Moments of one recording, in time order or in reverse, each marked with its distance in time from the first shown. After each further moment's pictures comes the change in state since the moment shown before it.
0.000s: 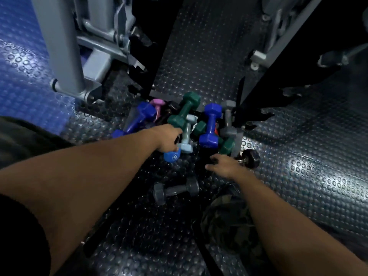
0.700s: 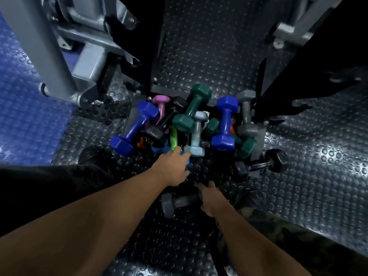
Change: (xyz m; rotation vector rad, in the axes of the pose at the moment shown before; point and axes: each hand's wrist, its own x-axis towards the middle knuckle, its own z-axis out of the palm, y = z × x) left_hand 0.040 -0.007 0.104 0.036 0.026 -0.056; right_hand 0.081 0.015 0.152 -0.179 -0.179 -0.081
